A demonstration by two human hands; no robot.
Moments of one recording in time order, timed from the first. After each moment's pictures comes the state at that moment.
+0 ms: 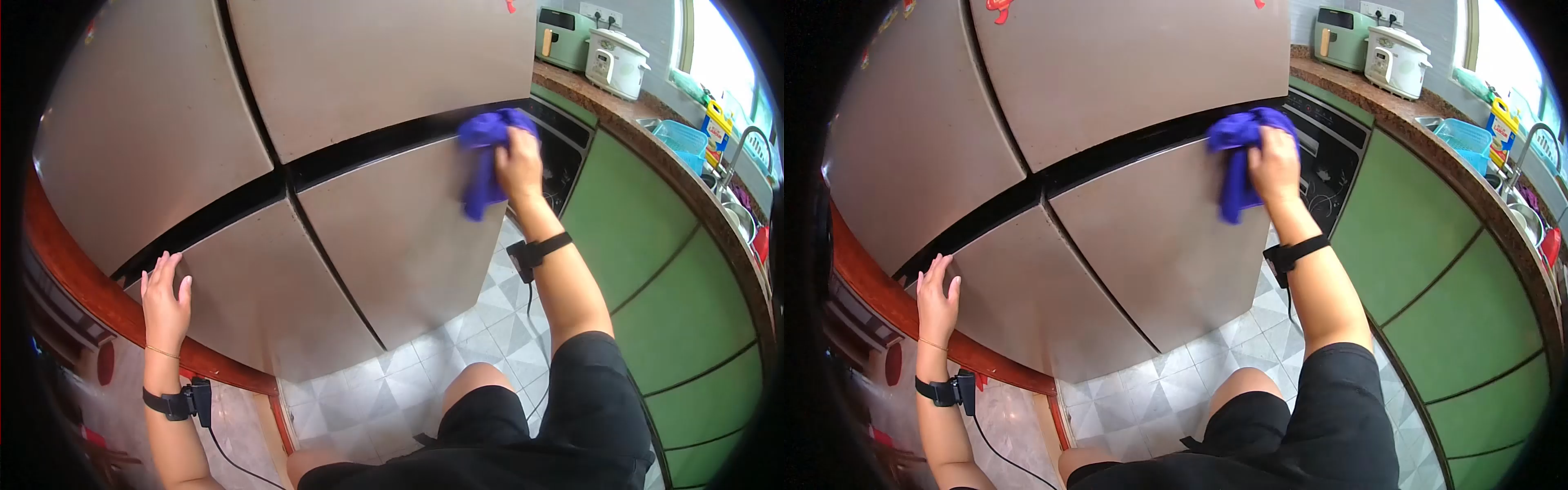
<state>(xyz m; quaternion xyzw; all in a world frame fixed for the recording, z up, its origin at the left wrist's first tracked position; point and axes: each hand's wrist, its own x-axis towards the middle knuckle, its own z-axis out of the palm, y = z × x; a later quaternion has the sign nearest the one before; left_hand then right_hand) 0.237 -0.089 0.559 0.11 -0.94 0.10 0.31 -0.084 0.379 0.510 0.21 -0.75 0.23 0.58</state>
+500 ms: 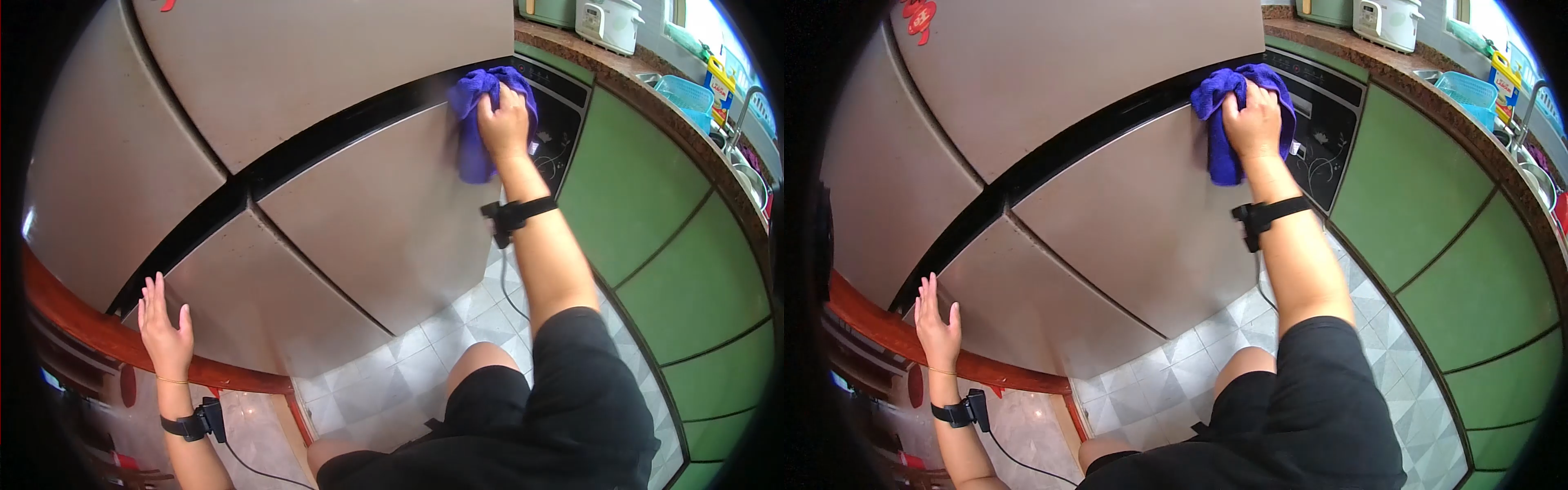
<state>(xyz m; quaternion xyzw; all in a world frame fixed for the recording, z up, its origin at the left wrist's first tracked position) 0.227 -0.077 0.548 0.07 -0.92 0.19 0.33 -0.116 0.368 0.505 0.12 -0.70 0.33 0.62</state>
